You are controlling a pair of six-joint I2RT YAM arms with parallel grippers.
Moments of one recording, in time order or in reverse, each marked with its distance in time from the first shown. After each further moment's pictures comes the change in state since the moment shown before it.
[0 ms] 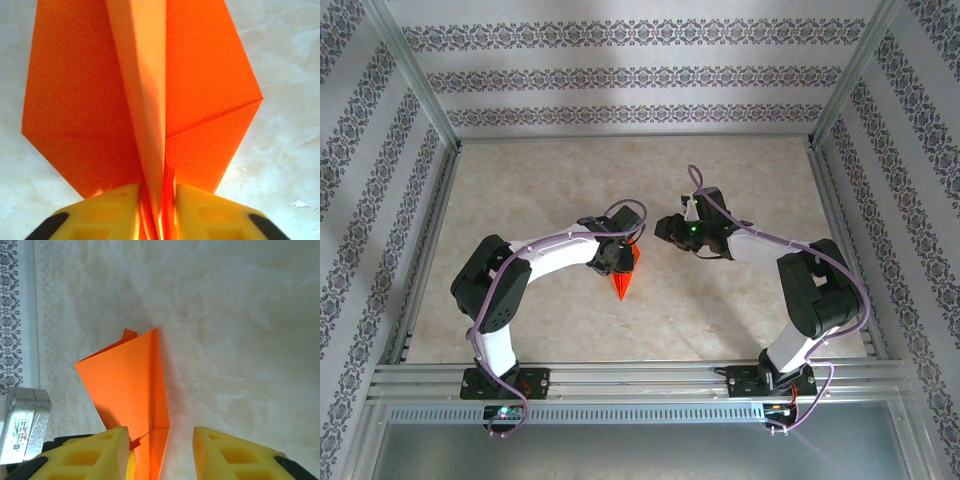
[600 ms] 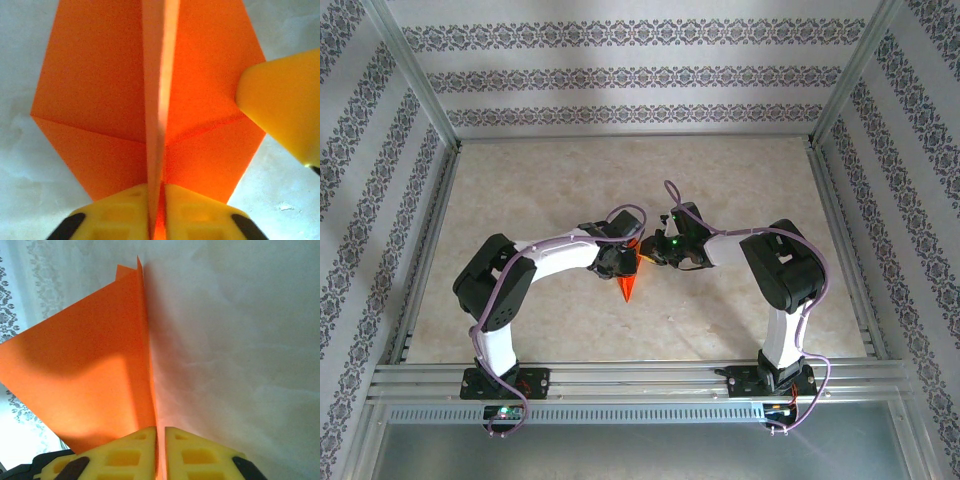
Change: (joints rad) left arm 0.000 0.013 -0.059 0.118 0.080 -0.031; right arm 0.092 0.231 -0.004 0.199 -0.107 0.155
